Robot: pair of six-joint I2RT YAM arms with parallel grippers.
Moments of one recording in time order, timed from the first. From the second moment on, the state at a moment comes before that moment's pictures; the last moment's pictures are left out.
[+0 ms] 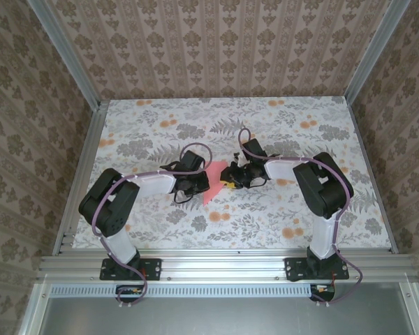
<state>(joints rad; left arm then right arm) -0.69 1.73 0.88 -0.20 0.16 -0.86 0.46 1.92 1.04 -0.10 -0.63 0.87</state>
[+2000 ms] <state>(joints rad) -1.01 1.79 0.85 0.20 0.05 -0.39 0.36 1.66 0.95 -0.49 -0.31 1.08</state>
